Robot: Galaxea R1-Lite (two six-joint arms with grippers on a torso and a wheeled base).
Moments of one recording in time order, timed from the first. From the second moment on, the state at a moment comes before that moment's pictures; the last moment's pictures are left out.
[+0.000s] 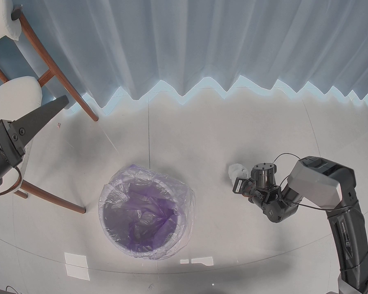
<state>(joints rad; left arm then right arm) -0.22 1.12 -0.58 -0.76 -0.49 -0.41 0.36 2.64 -1.27 -0.96 -0.13 0.36</state>
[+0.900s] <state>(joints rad) -0.39 1.10 -0.56 -0.76 -0.49 -0.56 0.84 1.66 -0.42 -1.01 -0.01 0.66</state>
